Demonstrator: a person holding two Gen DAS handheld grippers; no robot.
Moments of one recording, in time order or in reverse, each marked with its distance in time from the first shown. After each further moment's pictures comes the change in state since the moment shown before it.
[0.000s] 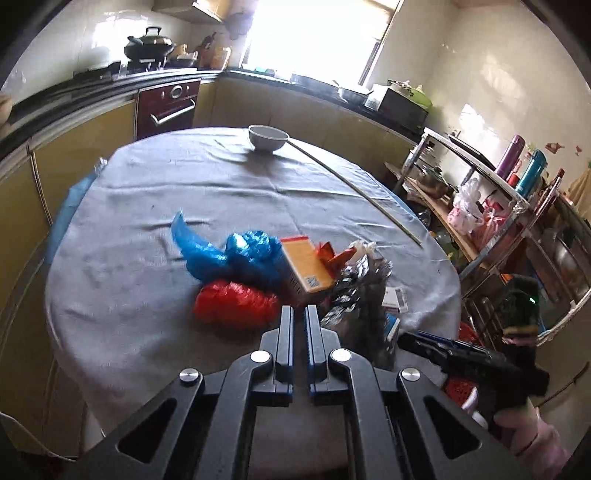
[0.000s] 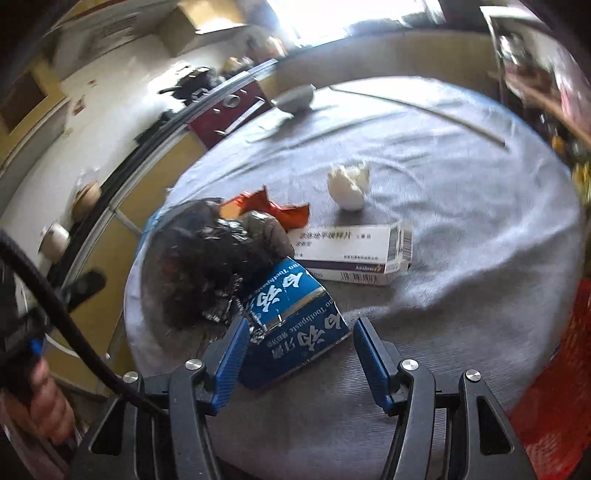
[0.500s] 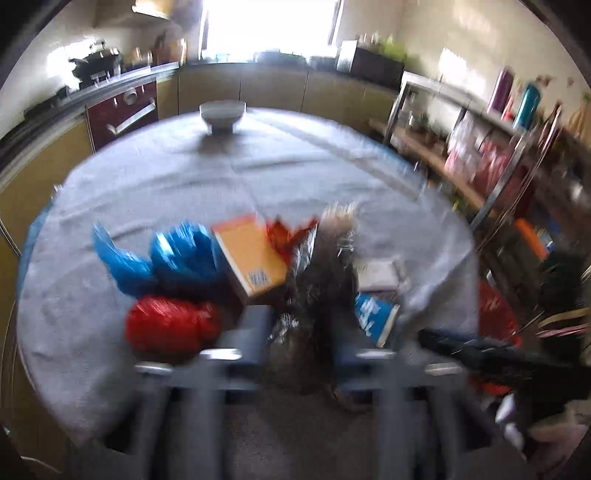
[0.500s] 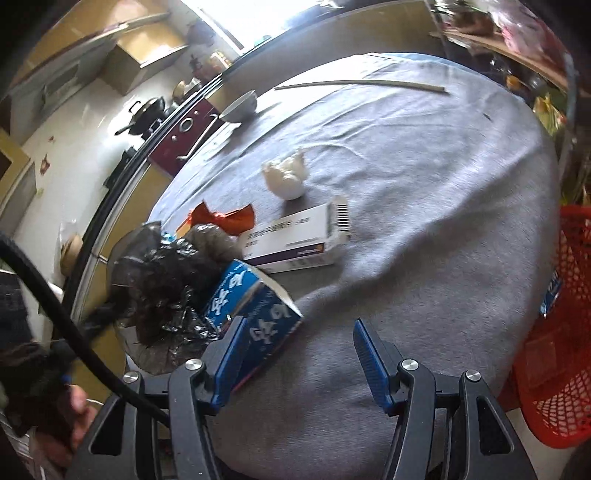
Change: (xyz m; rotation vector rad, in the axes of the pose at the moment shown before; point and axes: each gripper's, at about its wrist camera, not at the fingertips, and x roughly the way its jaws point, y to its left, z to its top) left arm 0.086 -0.061 0.001 0.171 0.139 0.067; right arm -0.009 -0.047 -0.013 0.222 -0.024 0.000
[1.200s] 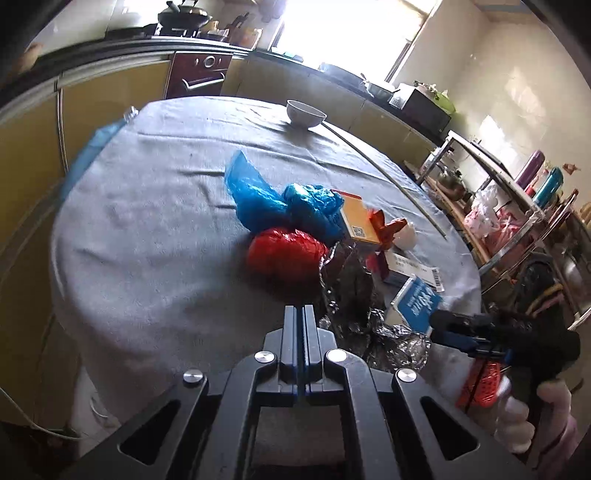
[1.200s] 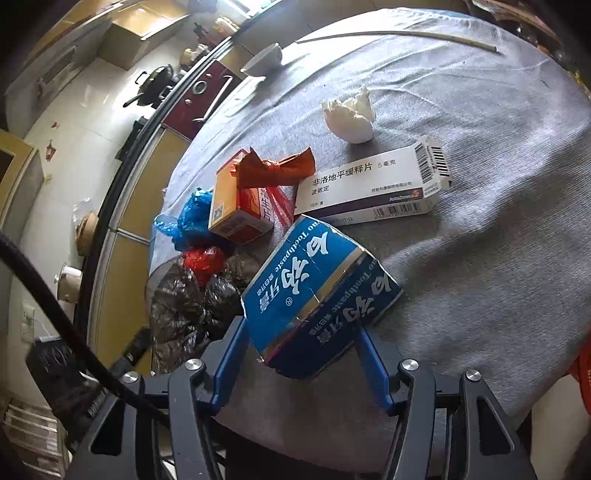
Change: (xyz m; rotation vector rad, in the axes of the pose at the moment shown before) left arm -0.053 0.112 -0.065 -0.282 -0.108 -0.072; right arm 0.032 0.052 -0.008 0.027 0.182 0.070
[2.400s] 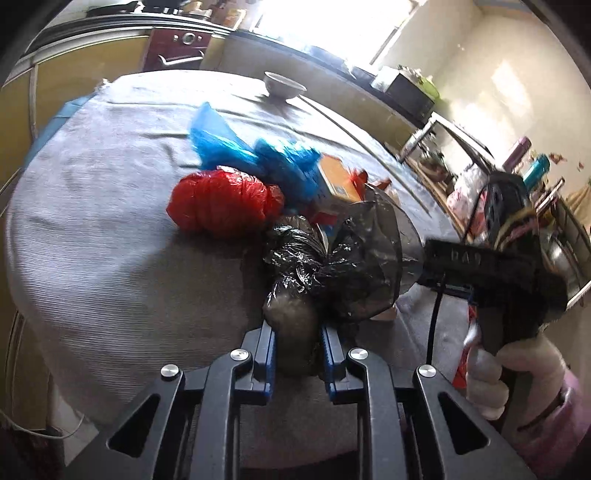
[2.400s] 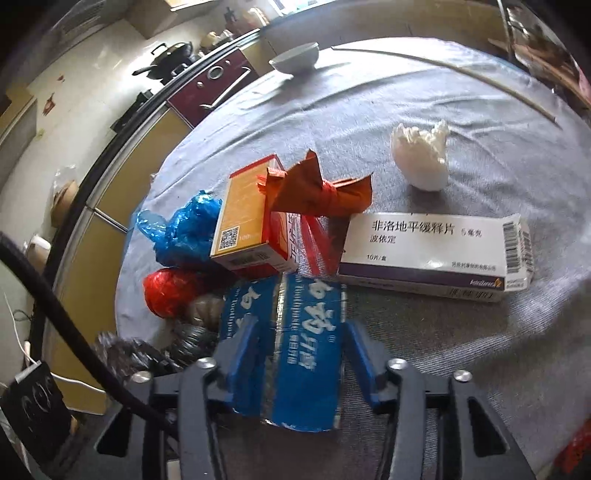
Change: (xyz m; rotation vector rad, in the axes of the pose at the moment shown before) left arm 0.026 -0.003 -0.019 0.007 0.059 -0.078; right arm 0.051 0.047 0.032 -0.201 -0.046 -0.106
